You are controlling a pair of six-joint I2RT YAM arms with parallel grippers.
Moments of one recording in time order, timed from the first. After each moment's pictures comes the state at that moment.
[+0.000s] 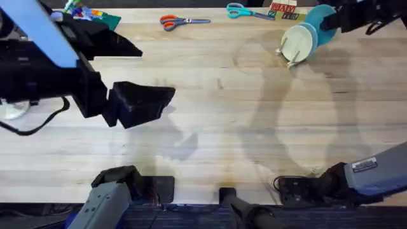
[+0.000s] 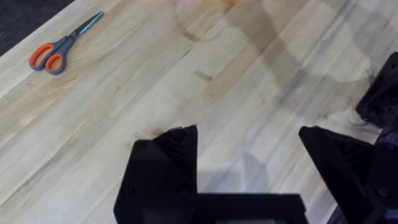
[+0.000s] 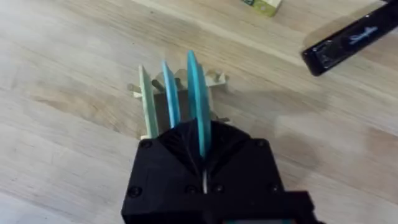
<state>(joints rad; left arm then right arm) 0.20 0.90 1.27 -1.37 0.79 0.79 -0.28 1.82 1.52 -0.71 -0.34 -0.55</state>
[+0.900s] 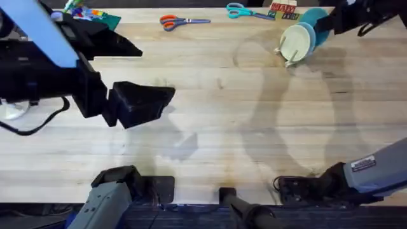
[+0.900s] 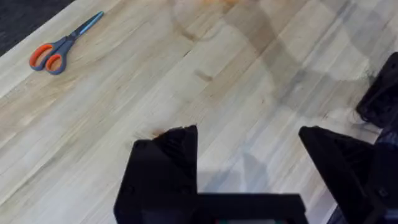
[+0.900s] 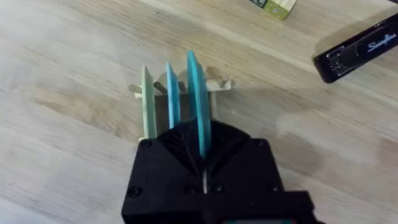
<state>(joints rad) 0.20 0.90 1.27 -1.37 0.79 0.79 -0.26 1.85 1.52 -0.69 -0.34 -0.55</state>
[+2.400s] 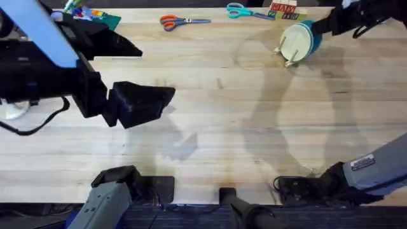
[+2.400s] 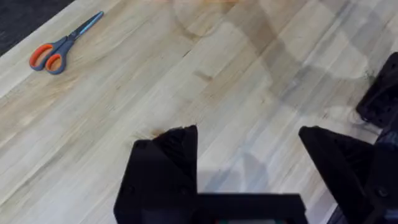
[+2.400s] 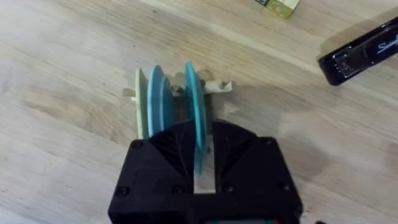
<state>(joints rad) 0.20 0.90 1.27 -1.37 0.79 0.79 -0.26 1.89 1.52 -0.66 -0.34 -0.54</state>
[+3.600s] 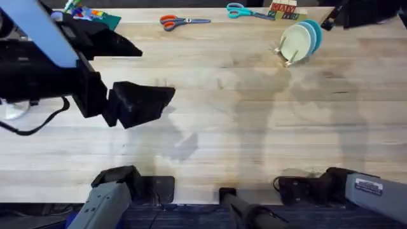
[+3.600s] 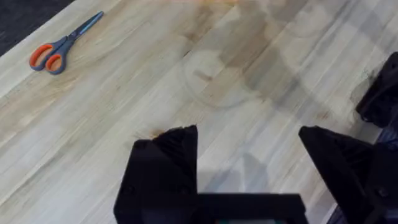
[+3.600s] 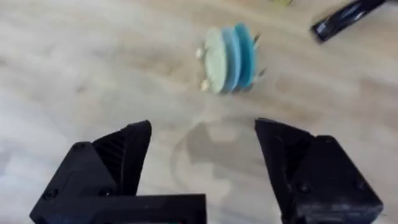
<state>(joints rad) 0.20 0.90 1.27 -1.37 0.79 0.79 -0.24 1.35 1.56 -1.16 -0.34 -0.46</state>
